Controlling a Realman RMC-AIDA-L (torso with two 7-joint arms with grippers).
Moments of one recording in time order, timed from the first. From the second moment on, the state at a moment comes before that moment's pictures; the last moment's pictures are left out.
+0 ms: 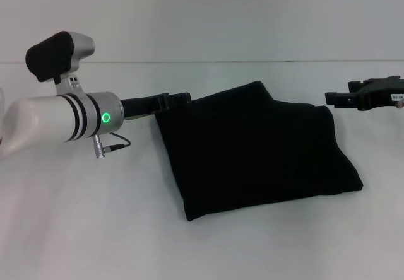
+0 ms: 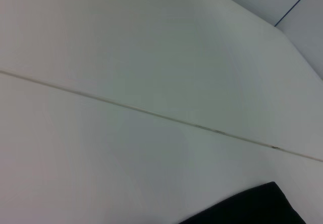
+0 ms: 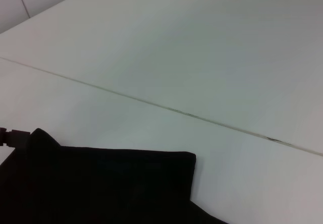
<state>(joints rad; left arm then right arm) -0.85 -2.10 0.91 0.33 1.89 0.66 -2.13 0.71 2.00 -0.72 -0.69 -2.27 -1.07 1.86</state>
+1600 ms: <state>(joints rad) -0.88 -2.08 0.98 0.35 1.89 0.67 -2.14 0.69 2.00 -0.72 -0.69 -2.27 -1.07 1.85</state>
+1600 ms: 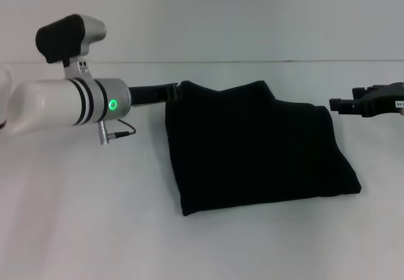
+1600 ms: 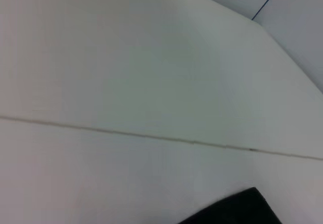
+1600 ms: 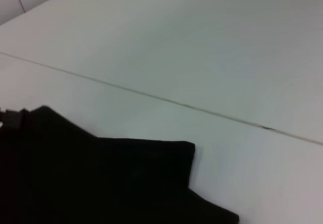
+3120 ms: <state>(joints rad) -0.92 -2.03 0.97 0.36 1.89 0.64 -2.15 0.70 2.00 -0.72 -0.69 -2.27 -1.08 1.85</state>
